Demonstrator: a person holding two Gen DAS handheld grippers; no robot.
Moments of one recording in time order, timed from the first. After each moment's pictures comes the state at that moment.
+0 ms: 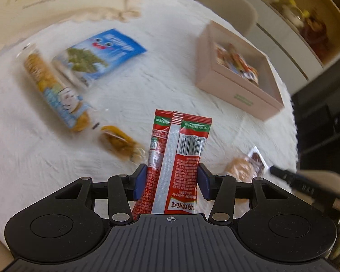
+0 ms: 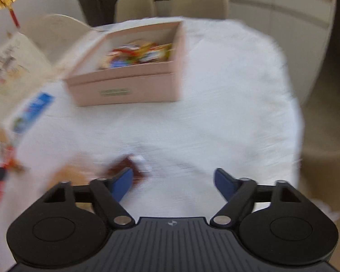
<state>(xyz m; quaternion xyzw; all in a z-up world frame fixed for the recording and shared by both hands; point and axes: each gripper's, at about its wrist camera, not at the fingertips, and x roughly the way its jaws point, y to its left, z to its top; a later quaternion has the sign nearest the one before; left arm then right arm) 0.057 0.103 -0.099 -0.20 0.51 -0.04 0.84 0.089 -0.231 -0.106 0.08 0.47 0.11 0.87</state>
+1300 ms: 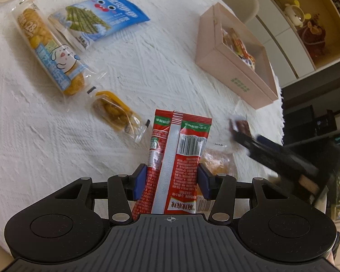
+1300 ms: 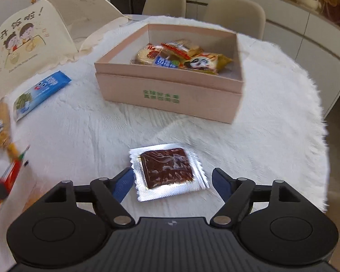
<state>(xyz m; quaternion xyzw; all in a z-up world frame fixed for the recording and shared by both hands) 0.052 0.116 -0.123 -0.27 0.54 -0.08 0.79 0.119 -0.160 -0.127 -0.02 0.45 0.13 0.88</state>
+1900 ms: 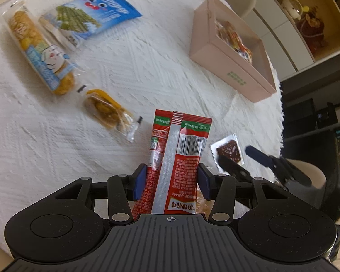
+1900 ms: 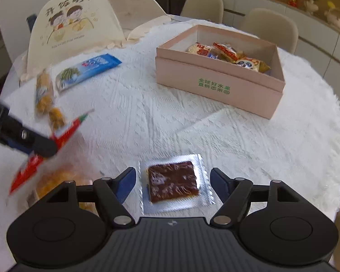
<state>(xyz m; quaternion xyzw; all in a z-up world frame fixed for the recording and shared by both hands) 0.057 0.105 -0.122 -0.25 0.55 -0.09 0.79 0.065 -0.135 -0.119 -0.06 0.43 0.20 0.88</state>
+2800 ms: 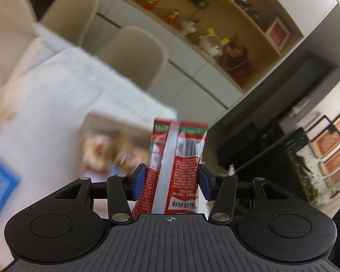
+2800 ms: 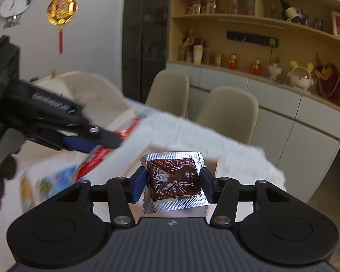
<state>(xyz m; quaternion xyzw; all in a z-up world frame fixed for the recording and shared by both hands) 0.228 0.040 0.015 -0.24 0.38 -0.25 0.86 0.136 -0.193 0.040 -0.04 0.25 0.14 0.96</state>
